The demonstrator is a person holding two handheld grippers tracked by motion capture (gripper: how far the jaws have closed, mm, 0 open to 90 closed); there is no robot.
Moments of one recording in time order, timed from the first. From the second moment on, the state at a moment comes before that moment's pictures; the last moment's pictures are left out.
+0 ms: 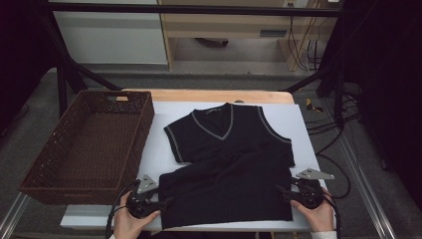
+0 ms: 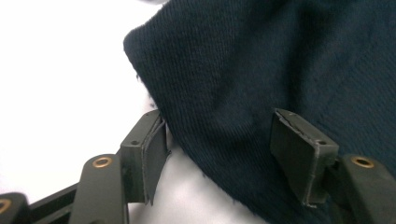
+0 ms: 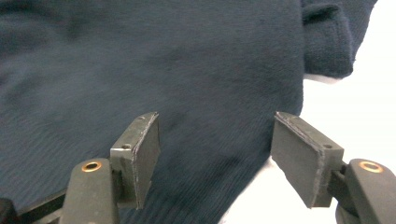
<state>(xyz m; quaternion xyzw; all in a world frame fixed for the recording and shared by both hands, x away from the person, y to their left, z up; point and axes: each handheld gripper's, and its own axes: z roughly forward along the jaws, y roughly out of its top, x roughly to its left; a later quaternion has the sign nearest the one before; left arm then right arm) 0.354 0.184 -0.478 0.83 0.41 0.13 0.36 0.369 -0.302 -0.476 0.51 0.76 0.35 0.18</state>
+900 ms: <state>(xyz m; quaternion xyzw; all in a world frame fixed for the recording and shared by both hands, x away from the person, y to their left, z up) 0.321 0.204 -0.430 0.85 0.37 0.09 0.36 0.304 -0.327 -0.450 0.50 0.79 0.35 0.07</state>
